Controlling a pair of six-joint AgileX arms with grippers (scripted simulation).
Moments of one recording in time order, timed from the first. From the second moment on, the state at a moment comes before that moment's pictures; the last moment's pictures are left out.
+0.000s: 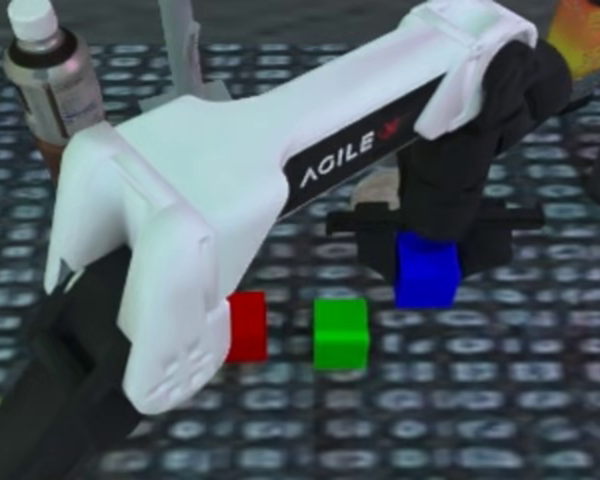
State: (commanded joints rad) left arm -0.89 2.53 2.44 -1.48 0.00 -0.88; right arm 0.01 0.00 0.00 0.00 0.00 0.00
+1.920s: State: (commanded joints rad) left arm -0.90 2.52 2.15 -1.20 0.00 -0.88; right arm 0.01 0.00 0.00 0.00 0.00 0.00
